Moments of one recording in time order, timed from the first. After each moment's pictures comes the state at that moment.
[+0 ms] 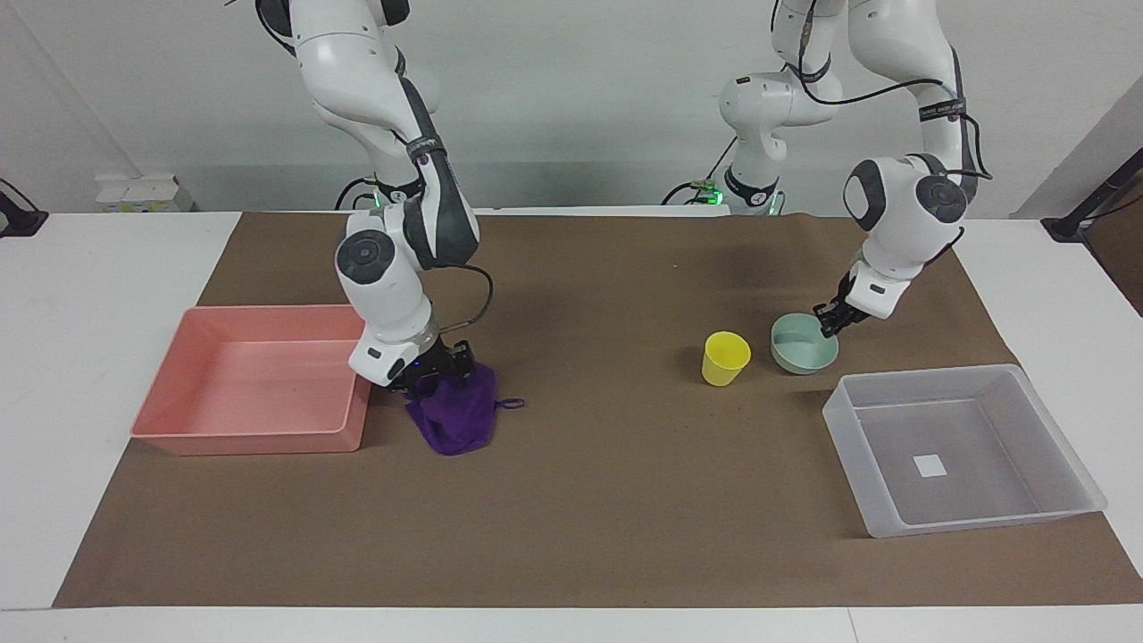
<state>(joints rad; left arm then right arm) -0.04 -0.03 -0.02 -2.17 -0.03 2.06 -0.15 0.22 0.31 0.03 -1.95 0.08 2.24 -0.02</state>
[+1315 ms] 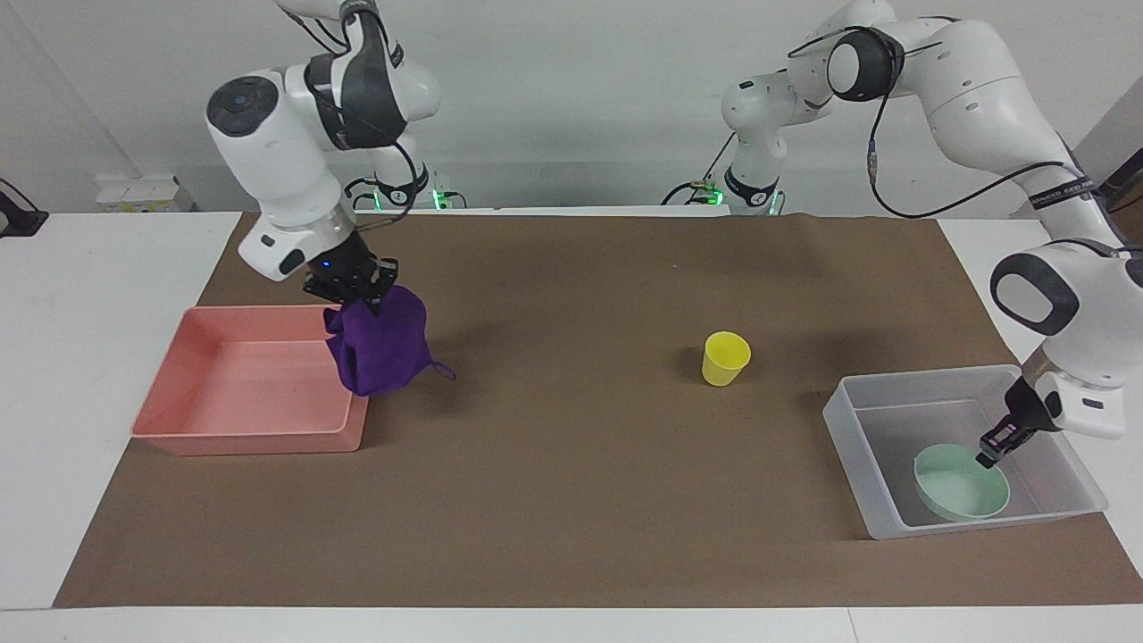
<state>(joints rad) 0.13 0.58 -0.01 -1.47 -0.04 2.20 -0.16 0.02 -0.04 0.01 -1.86 0.08 1.80 -0.05</state>
